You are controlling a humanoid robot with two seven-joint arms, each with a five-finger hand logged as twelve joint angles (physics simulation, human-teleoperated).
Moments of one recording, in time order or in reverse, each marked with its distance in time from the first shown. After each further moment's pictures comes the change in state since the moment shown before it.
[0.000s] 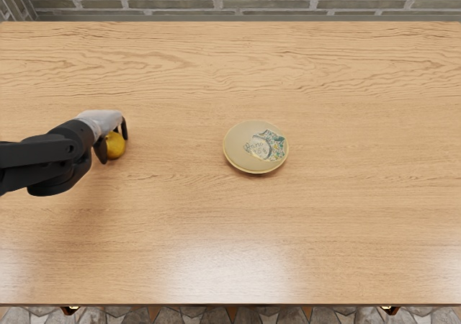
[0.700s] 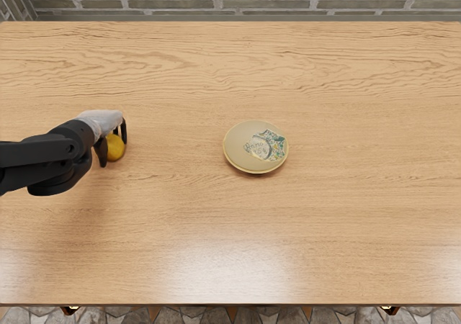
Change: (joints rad) left arm -0.002 0.001 0.000 -0.002 -0.004 -0.002 0.000; right arm -0.001 0.000 0.000 0.000 0.000 0.000 0.001
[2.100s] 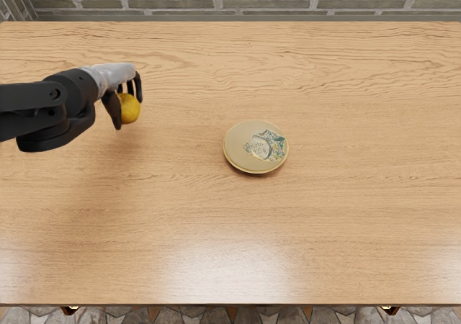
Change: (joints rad) left arm -0.254 0.053 -0.007 -0.129 -0.154 -0.038 0.000; right arm 0.001 0.000 -0.001 0.000 0.000 0.000 0.000
